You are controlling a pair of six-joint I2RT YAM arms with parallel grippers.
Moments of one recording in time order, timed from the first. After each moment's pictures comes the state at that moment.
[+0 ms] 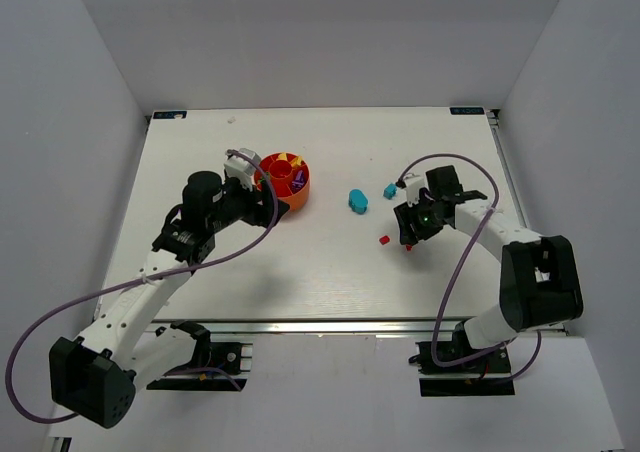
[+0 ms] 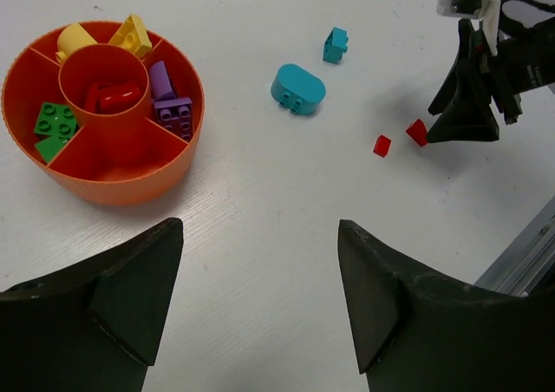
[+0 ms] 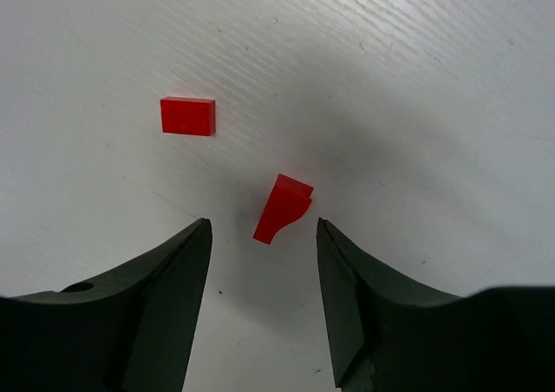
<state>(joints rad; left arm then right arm) -0.39 1.00 0.80 -0.15 0.32 -0.16 0.23 1.49 0.89 -0.51 -0.32 -0.31</state>
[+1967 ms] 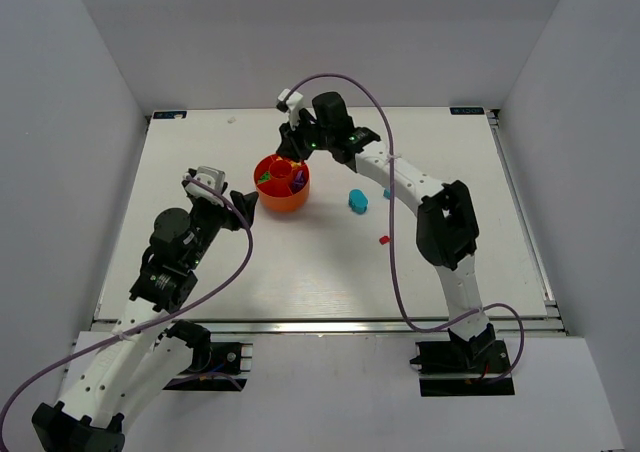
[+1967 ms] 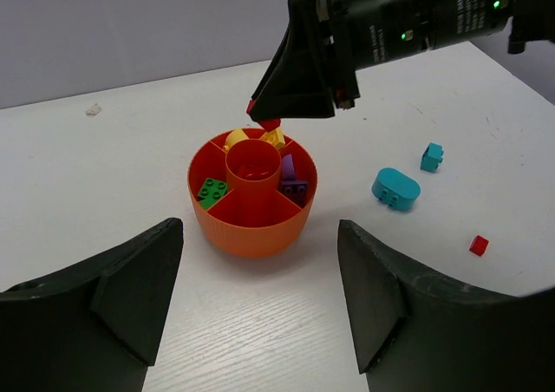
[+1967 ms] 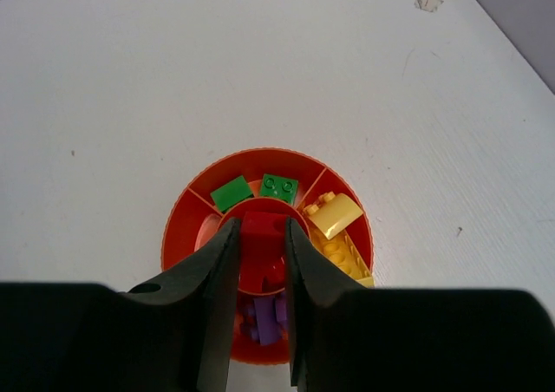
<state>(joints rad) -0.41 0.65 0.65 0.00 -0.02 -0.05 0.68 2.15 1.97 -0.23 -0.46 -0.17</state>
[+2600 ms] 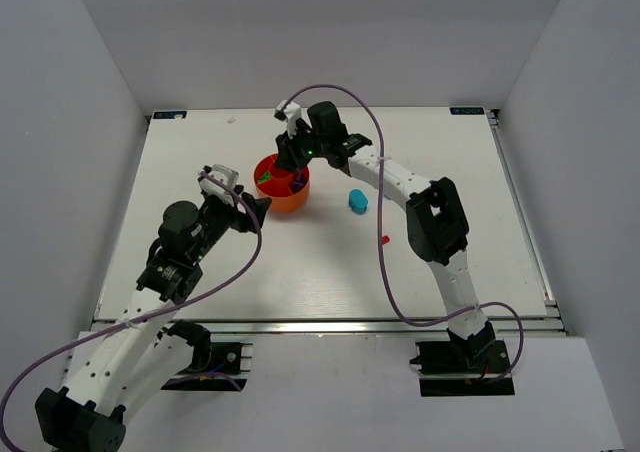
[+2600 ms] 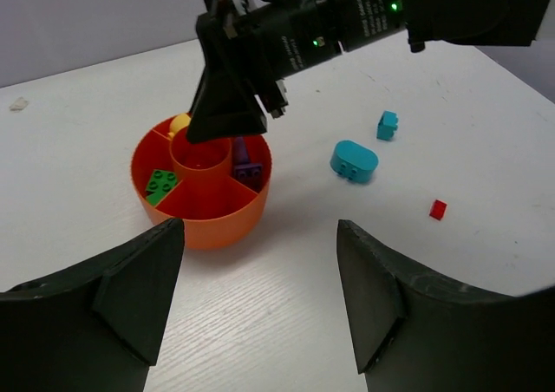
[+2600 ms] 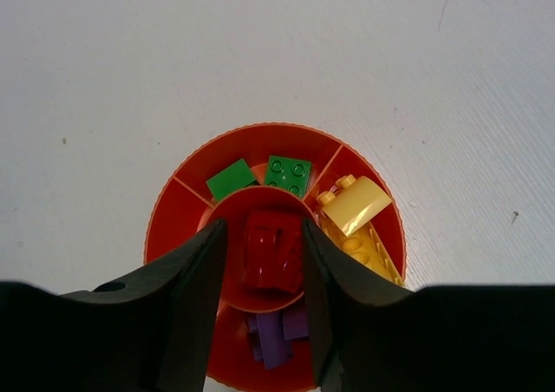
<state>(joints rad) -0.41 0.72 0.65 0.01 0.11 -0.06 0.68 2.25 1.97 -0.21 -0.48 -0.11</state>
